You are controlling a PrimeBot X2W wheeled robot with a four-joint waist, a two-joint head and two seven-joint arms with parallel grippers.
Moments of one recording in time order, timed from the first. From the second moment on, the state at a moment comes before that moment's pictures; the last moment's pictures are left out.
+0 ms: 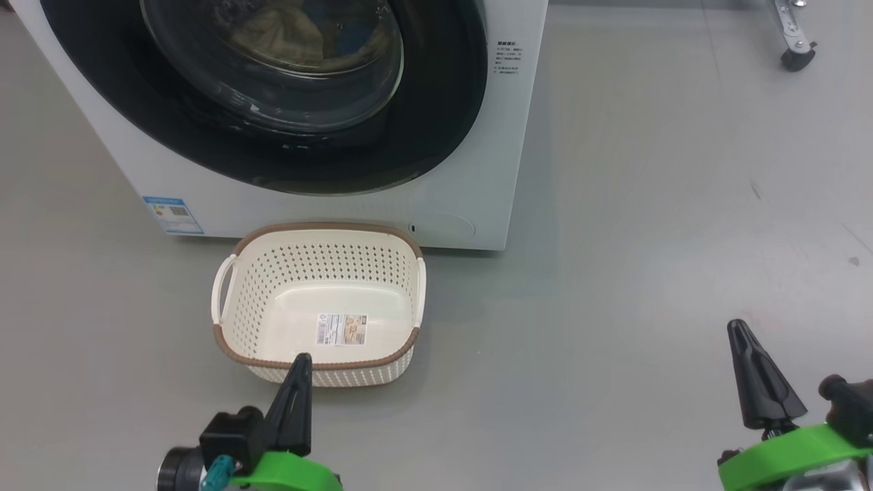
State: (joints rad) left arm -0.10 0.09 -0.36 0.27 -0.27 0.00 -0.25; right arm 0.13 -0.03 -0.13 0.01 0.16 0.13 -0.18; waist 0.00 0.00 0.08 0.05
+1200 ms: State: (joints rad) left arm -0.09 0.09 -0.26 0.27 -0.67 -0.04 -0.16; right arm 0.09 -0.03 -0.11 0.08 0.60 0.13 -0.12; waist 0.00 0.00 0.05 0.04
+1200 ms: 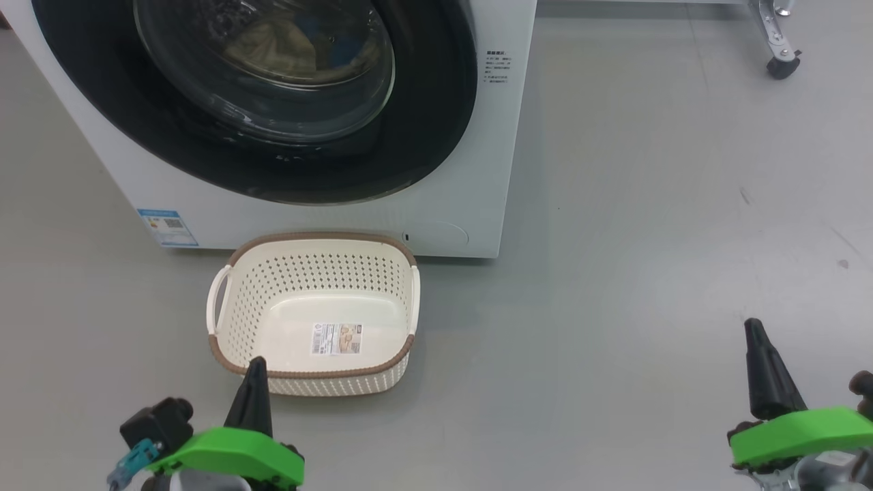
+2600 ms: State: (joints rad) left arm -0.09 0.08 -0.12 0.27 -1.12 -0.08 -0.04; right arm 0.03 -0.04 -0.10 0.17 1.08 0.13 -0.03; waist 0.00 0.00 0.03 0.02
